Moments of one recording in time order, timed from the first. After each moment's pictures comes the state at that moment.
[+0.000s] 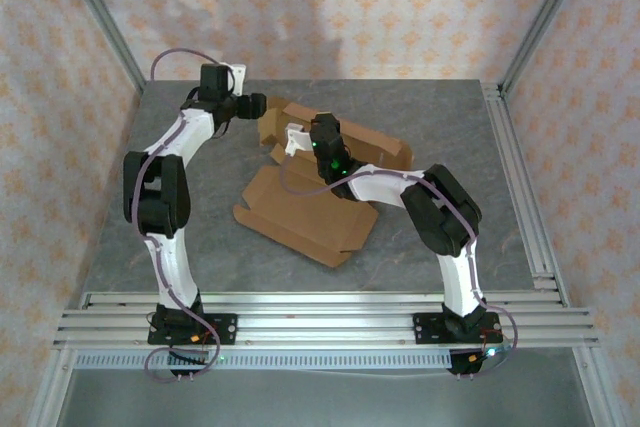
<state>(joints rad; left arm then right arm) -0.03 2.03 1.64 -0.30 0.19 -0.03 0.73 2.03 1.31 0.51 0.63 -1.46</state>
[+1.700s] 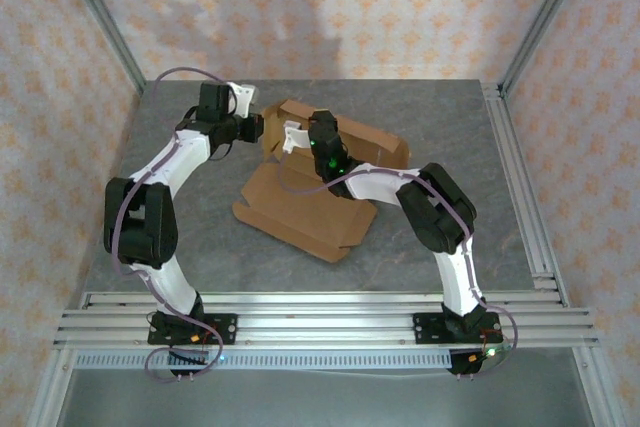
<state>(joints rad) -0.09 1.75 1.32 -0.31 0.35 -0.06 0.73 2.07 1.35 0.55 0.63 -1.48</state>
